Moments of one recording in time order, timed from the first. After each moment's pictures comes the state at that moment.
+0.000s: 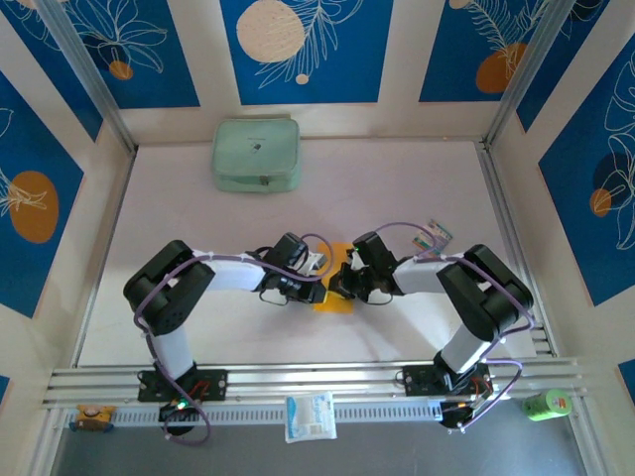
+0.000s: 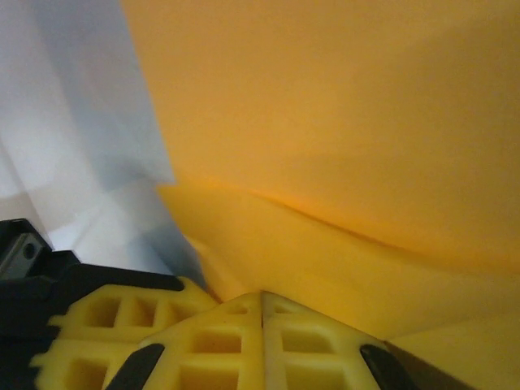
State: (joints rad) left arm -0.77 1.80 0.84 -0.07 0.57 -0.53; right arm 0.60 1.65 0.61 0.07 -0.54 1.00
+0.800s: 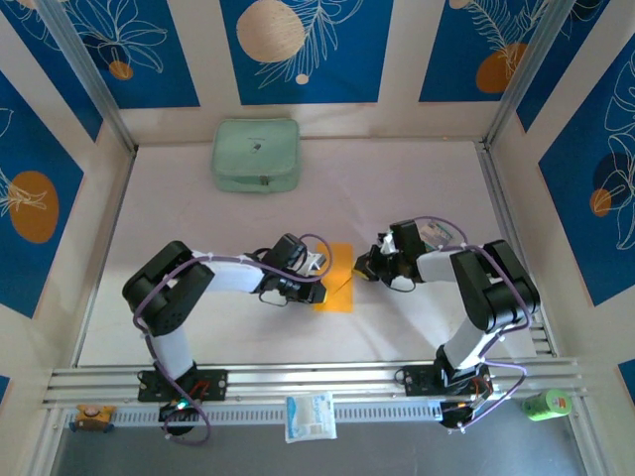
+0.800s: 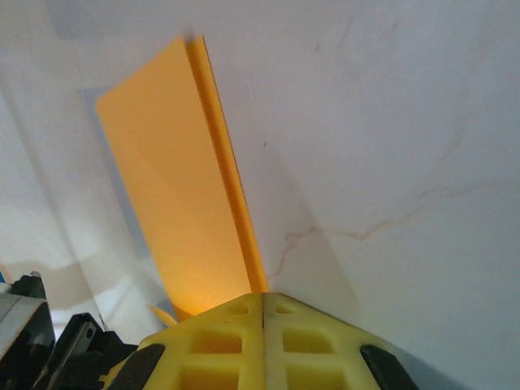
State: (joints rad) left arm -0.77 1.79 0.81 -0.02 0.57 -0.56; right arm 0.29 1.65 0.59 0.11 -0.64 0.89
